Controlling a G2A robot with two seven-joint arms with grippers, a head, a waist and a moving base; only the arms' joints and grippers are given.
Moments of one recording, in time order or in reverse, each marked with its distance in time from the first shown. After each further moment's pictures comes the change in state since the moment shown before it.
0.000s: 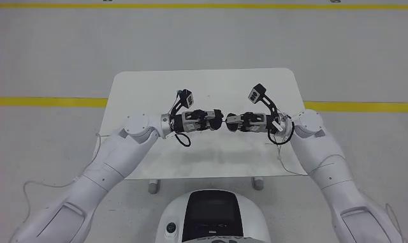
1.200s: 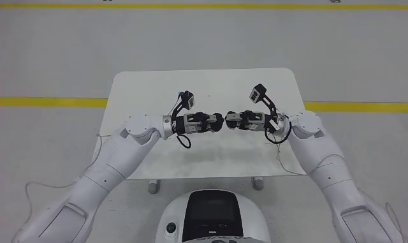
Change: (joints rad) left arm 0.007 -0.011 -0.007 0.000 0.059 0.020 -0.004; right arm 0.007 0.006 -0.031 0.025 -0.008 -0.010 -0.078
